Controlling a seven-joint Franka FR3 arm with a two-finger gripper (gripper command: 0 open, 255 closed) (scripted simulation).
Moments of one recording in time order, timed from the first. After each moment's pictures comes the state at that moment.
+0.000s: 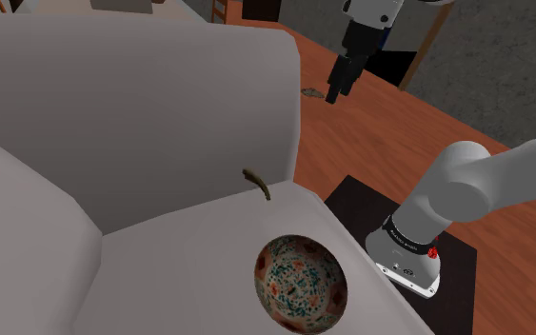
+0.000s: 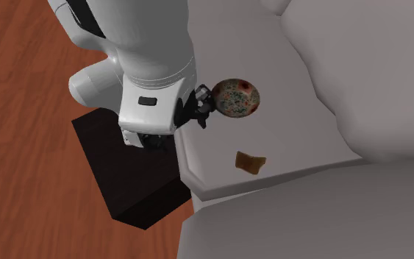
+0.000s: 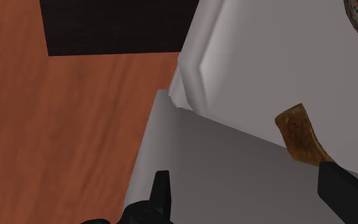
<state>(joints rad) 0.00 -0.76 0.07 -2.43 0.10 1.69 0.01</state>
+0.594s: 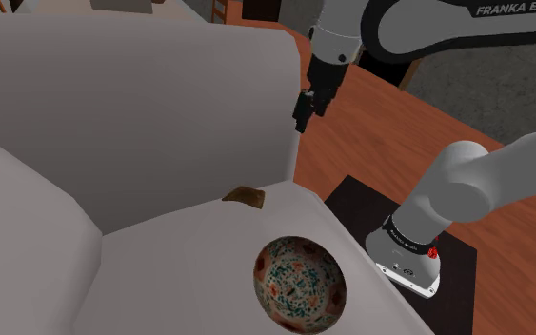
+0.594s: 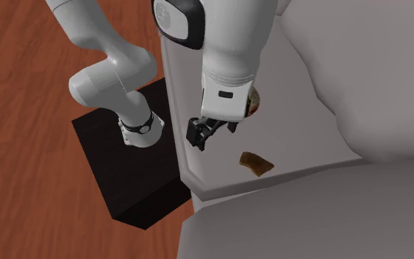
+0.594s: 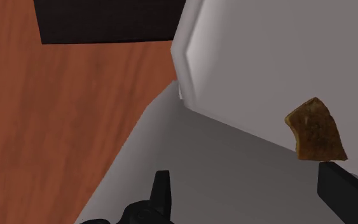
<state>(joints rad) 0.02 -0.66 0.32 -2.48 0.07 1.86 0.24</state>
